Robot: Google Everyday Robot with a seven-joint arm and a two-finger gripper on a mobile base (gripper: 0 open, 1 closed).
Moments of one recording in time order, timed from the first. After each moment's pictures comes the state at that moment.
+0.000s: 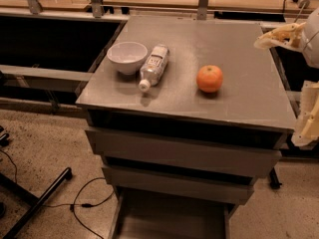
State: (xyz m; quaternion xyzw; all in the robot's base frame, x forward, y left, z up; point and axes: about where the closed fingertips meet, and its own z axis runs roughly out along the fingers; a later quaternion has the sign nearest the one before) arm 0.409 -0.191 0.997 -0.72 0.66 0.01 0.21
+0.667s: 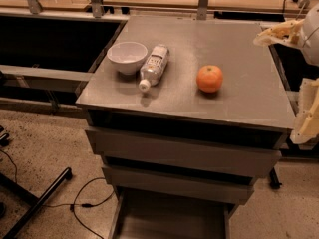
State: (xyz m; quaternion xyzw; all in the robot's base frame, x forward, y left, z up) arm 0.410 -0.189 1.002 -0.72 0.66 0.00 0.21
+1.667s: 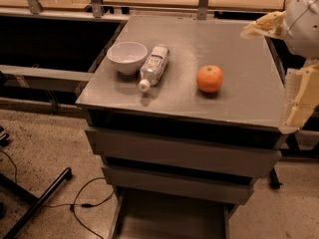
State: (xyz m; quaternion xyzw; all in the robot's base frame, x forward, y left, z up) arm 0.422 -0.174 1.008 -0.74 0.65 -0.01 0.20
